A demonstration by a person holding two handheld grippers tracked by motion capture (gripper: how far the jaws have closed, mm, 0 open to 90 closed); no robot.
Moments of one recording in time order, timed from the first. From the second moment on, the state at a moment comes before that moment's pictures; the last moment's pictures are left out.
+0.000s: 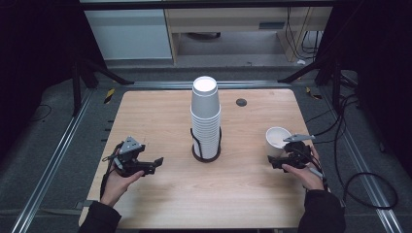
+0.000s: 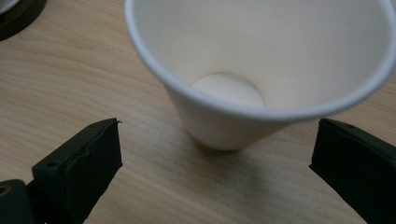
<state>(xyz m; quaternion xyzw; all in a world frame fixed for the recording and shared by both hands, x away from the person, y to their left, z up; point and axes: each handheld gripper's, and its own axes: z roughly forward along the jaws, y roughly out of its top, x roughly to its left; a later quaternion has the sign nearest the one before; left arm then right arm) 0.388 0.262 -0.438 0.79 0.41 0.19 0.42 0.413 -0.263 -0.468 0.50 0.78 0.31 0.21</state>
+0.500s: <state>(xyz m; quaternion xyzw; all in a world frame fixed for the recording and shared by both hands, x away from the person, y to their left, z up) 0.391 0.268 -0.447 0.80 0.41 0.19 0.38 0.360 -0.278 -0.471 0.51 0.77 0.32 0.20</state>
